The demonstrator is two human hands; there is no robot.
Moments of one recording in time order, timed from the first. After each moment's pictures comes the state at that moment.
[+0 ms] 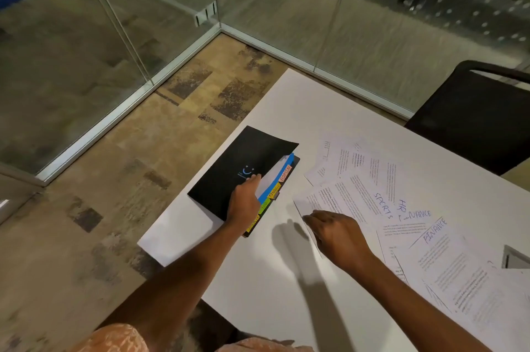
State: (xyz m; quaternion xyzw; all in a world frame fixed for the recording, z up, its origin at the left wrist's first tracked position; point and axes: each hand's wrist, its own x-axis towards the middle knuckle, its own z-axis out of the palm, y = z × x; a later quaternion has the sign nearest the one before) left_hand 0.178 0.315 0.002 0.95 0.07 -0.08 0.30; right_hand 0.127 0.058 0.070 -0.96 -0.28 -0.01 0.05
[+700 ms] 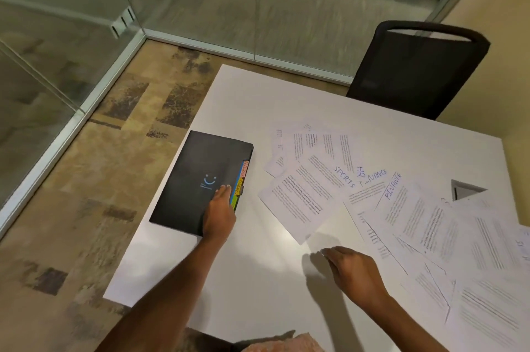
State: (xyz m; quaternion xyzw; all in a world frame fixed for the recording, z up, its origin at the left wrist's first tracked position) left_hand 0.194 0.293 -0.050 0.95 0.03 -0.13 0.28; right_hand 0.002 -0.032 0.008 -0.99 -0.02 0.13 0.07
